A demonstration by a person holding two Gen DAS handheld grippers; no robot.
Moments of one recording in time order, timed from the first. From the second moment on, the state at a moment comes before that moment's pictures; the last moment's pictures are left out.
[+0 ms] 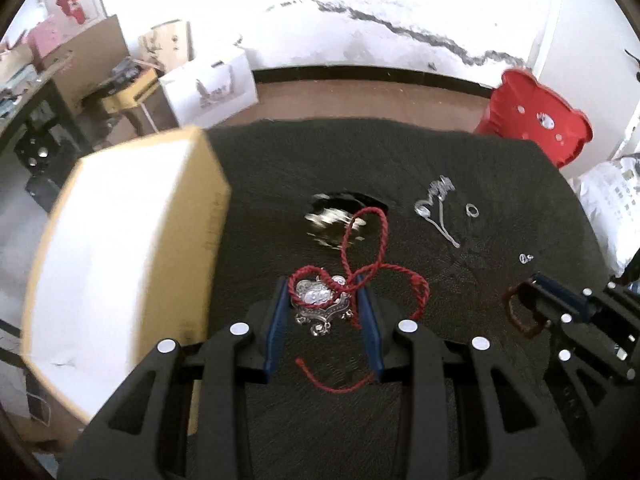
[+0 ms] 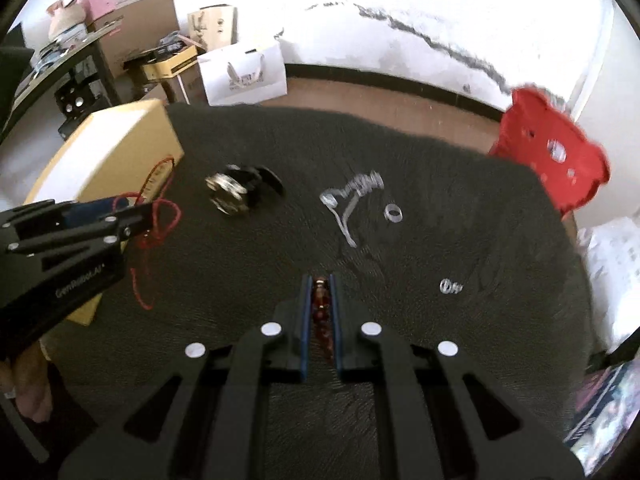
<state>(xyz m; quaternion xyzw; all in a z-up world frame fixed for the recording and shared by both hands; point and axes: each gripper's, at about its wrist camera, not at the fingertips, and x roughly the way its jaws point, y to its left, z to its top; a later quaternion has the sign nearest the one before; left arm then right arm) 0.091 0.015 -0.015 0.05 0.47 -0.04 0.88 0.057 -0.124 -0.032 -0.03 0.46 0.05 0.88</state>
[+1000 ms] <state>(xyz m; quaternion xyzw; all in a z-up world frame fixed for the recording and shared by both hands) 0.098 0.305 0.040 0.01 0.51 0.05 0.86 0.094 0.204 0.050 -0.12 0.47 0.16 0.86</state>
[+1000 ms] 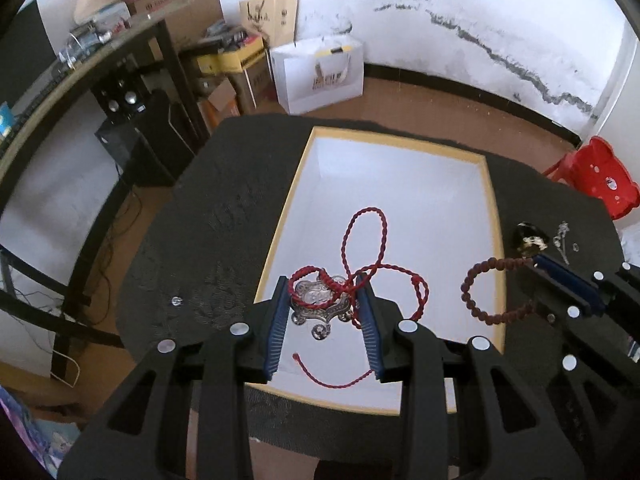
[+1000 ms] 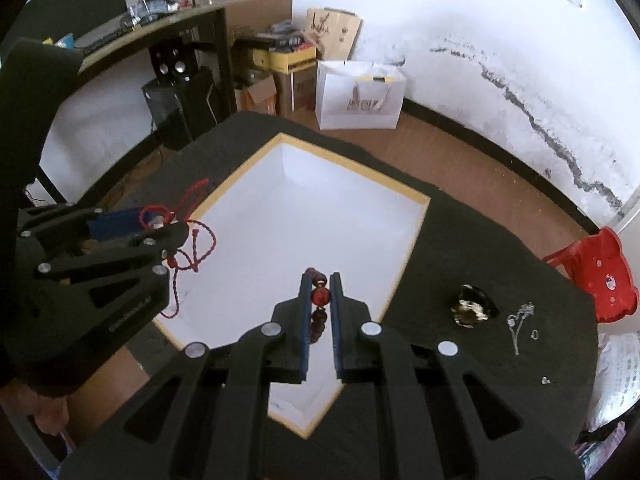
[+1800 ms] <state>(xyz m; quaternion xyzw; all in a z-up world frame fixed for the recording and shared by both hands) 0.153 0.308 -0.044 0.01 0.55 0.04 0.84 0.154 0.200 -0.045 -0.11 0.54 0.12 0.83</state>
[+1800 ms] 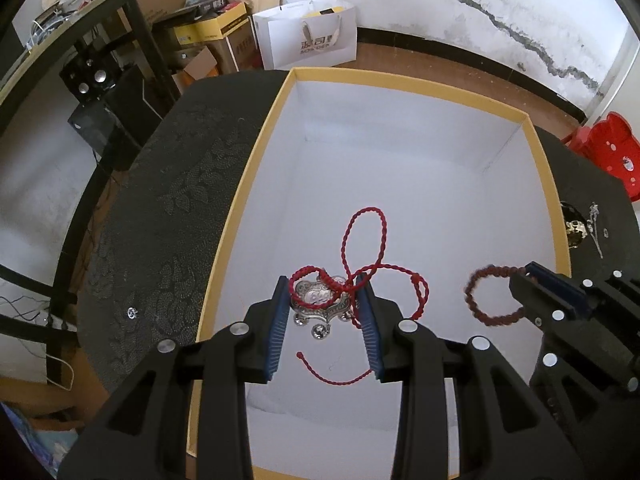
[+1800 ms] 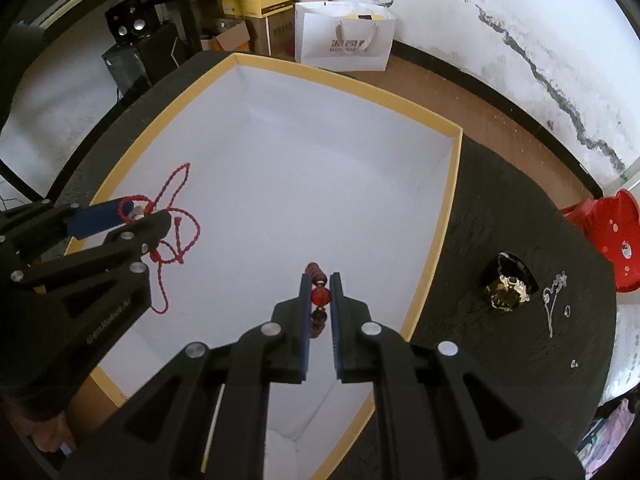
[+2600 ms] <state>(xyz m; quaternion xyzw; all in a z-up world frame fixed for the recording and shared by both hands) 0.137 0.320 -0.038 0.00 0.54 0.06 0.84 0.150 0.183 -0.023 -0.08 0.53 0.11 0.84</state>
